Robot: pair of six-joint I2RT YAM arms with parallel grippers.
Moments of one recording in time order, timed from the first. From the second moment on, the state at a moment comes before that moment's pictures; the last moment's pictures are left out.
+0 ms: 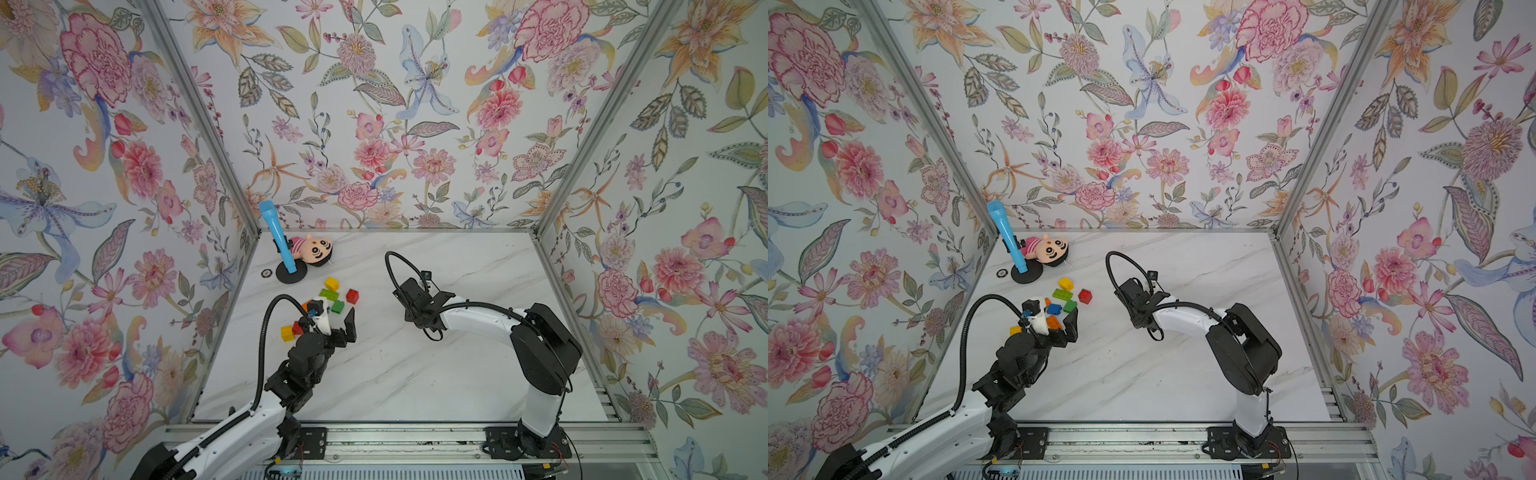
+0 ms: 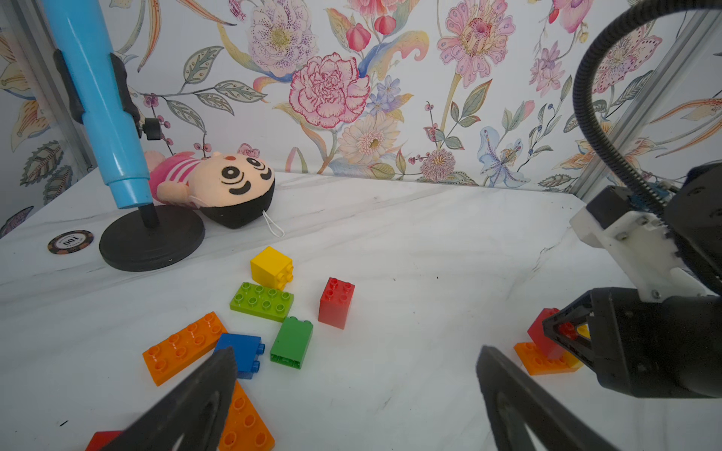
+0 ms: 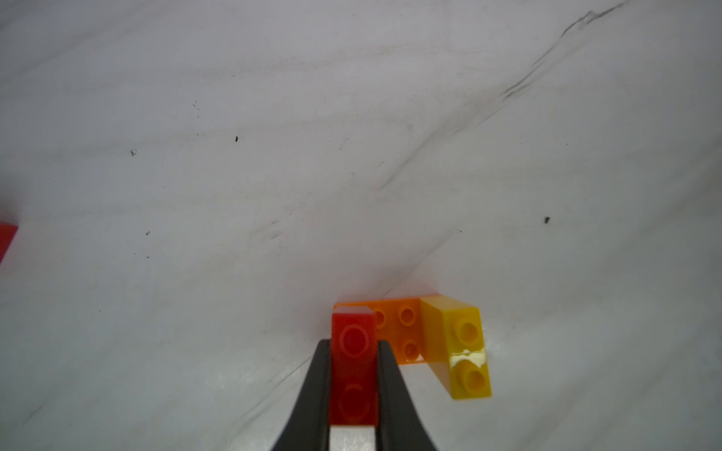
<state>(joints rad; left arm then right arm) -0.63 0.78 0.22 0.39 -0.42 -0.24 0.84 1.87 1.25 -0.49 0.50 0.80</state>
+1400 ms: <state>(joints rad) -0.63 0.76 0.20 0.39 -0.42 -0.24 0.86 1.85 1.14 -0.35 0.53 0.67</state>
